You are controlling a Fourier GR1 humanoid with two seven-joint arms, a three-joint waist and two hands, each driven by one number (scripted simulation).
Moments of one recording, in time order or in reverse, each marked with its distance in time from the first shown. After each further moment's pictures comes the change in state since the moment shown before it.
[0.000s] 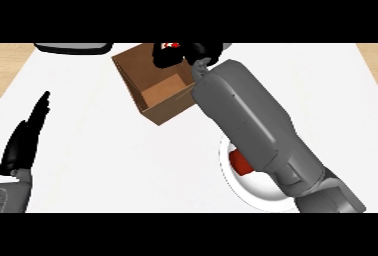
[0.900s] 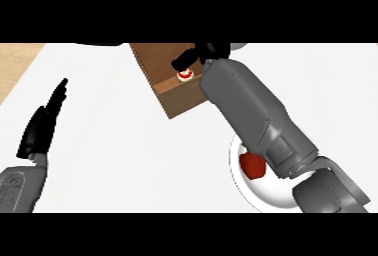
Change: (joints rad) left arm -0.100 -0.030 -0.046 0.027 -0.032 -0.010 0.023; right arm -0.123 -0.001 -0.012 0.473 -0.268 -0.207 -0.141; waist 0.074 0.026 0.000
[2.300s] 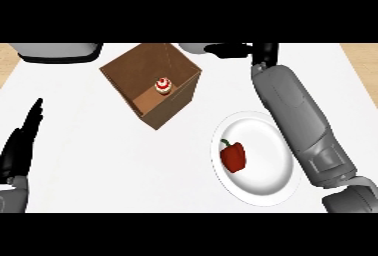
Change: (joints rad) left arm 0.142 0.010 0.084 -0.038 0.011 0.028 -0.016; right arm 0.251 -0.133 -0.211 -0.231 -0.286 -0.130 -0.449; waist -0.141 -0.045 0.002
